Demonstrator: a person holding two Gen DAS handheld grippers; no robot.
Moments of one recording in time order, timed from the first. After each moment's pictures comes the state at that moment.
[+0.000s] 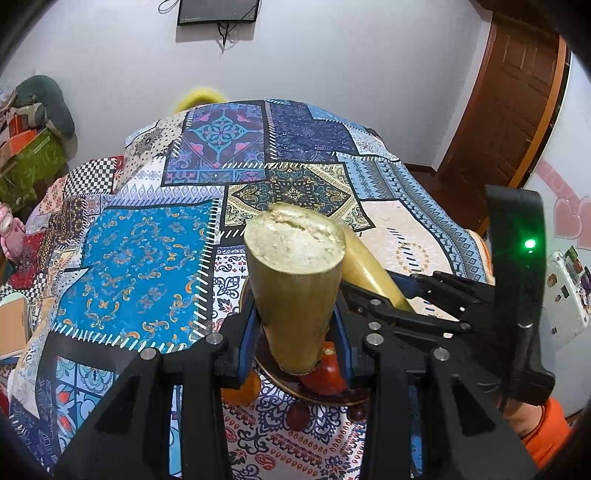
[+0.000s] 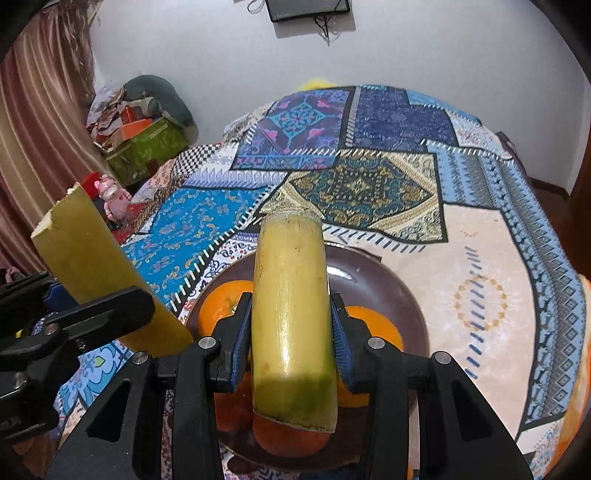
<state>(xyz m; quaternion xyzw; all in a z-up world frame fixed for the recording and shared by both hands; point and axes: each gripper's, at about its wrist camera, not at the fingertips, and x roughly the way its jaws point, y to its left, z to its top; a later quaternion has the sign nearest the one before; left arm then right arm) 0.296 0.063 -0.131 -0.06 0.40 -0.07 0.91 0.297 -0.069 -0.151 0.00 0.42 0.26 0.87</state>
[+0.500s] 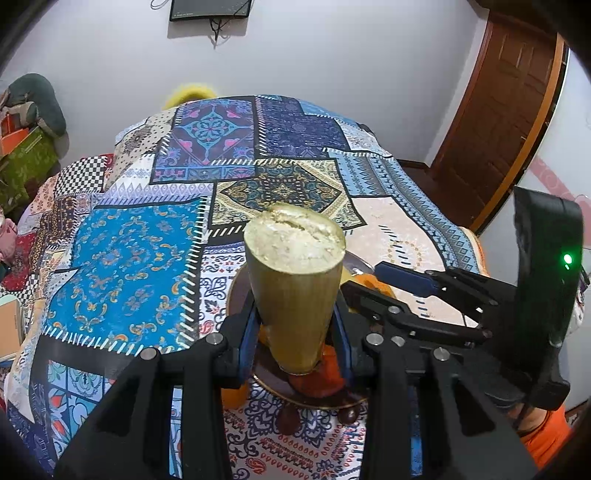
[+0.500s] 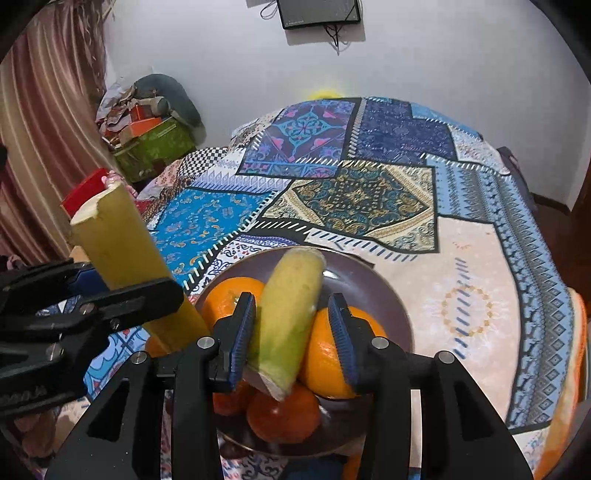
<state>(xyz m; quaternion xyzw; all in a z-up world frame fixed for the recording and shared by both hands) 0.304 0.056 -0.132 -0.06 0.41 -0.09 0.91 0.285 -0.086 -0.133 -0.03 0.39 0.26 0.88</state>
